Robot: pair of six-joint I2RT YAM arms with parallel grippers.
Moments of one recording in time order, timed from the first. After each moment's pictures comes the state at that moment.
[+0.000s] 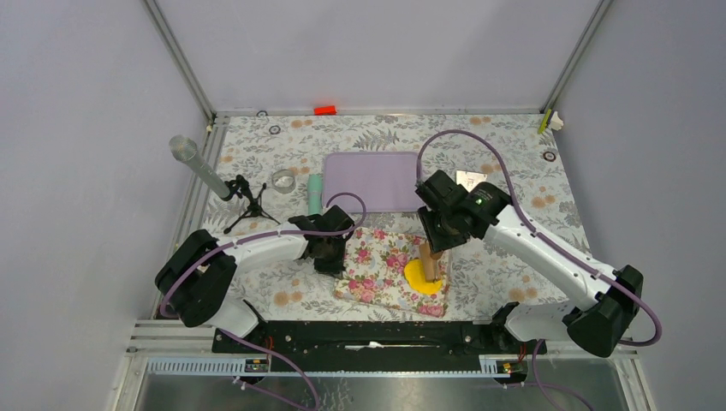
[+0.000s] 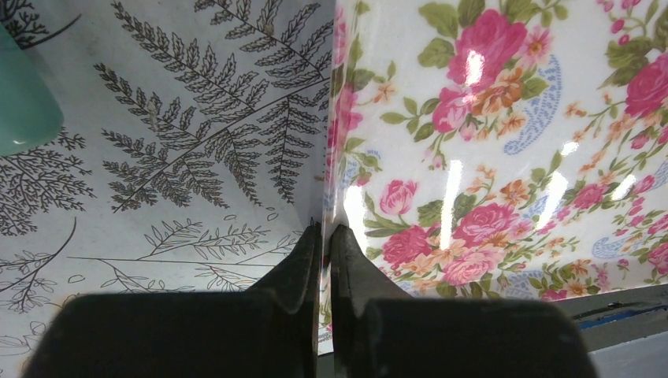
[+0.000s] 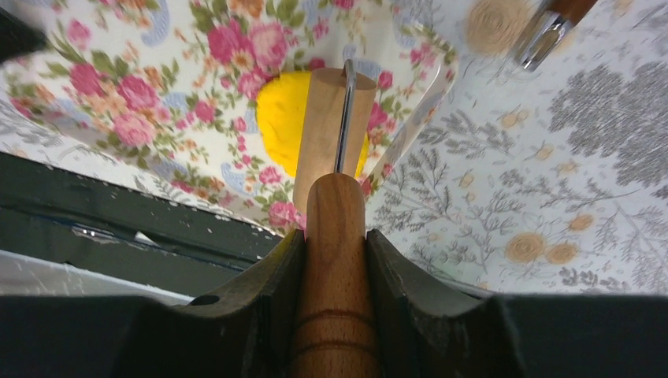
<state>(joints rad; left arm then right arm) -0.78 1.49 0.78 -0.57 0.04 -0.69 0.78 1.29 1.27 -1.19 0.15 0.42</state>
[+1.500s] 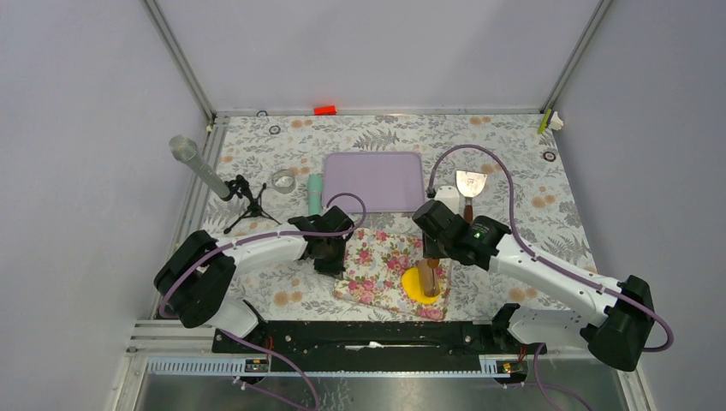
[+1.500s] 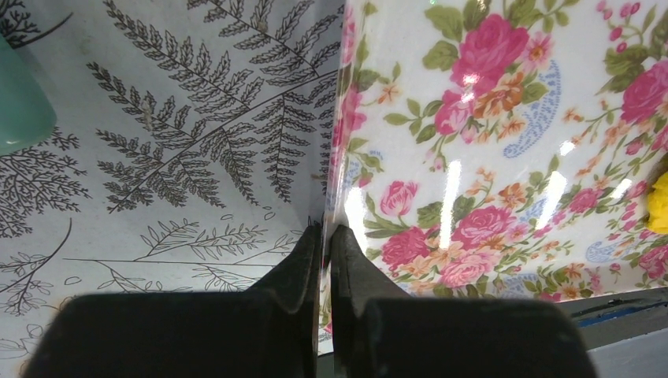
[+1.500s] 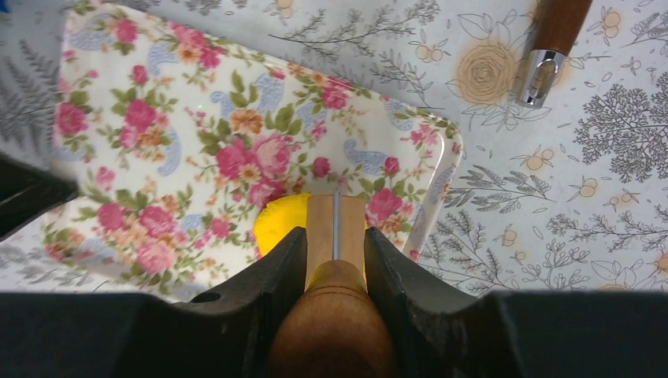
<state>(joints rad) -0.78 1.48 0.77 -0.56 0.05 -0.69 0.89 1.15 0.91 -0.82 0.41 0.70</state>
